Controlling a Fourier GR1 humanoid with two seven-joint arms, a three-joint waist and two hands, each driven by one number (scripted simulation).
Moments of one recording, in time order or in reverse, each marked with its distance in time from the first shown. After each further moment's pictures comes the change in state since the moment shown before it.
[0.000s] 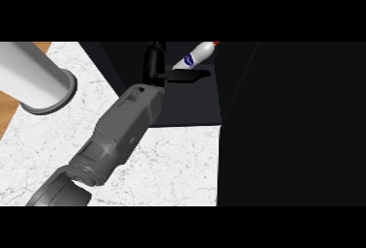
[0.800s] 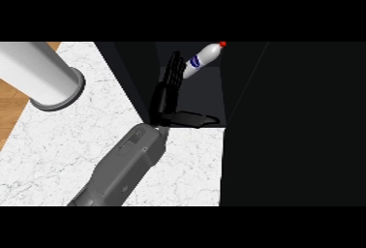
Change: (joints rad) left arm 0.409 -0.002 -0.256 -0.550 0.108 -0.091 0.068; right arm 0.025 0.017 0.043 -0.012 0.022 -0.029 0.004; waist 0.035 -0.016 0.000
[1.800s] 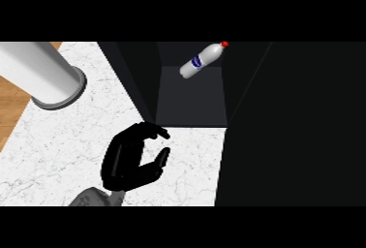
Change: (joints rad) left arm 0.552 0.249 -0.133 -0.722 -0.028 -0.030 0.123; right arm -0.006 -0.189 0.093 -0.031 0.113 0.157 -0.008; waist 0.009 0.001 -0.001
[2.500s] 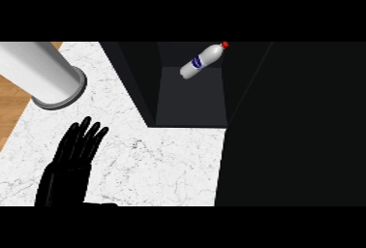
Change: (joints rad) left arm 0.297 0.199 0.151 -0.248 0.126 -0.094 -0.024; right arm -0.035 -0.110 0.215 -0.012 0.046 0.060 0.010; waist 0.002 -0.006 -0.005
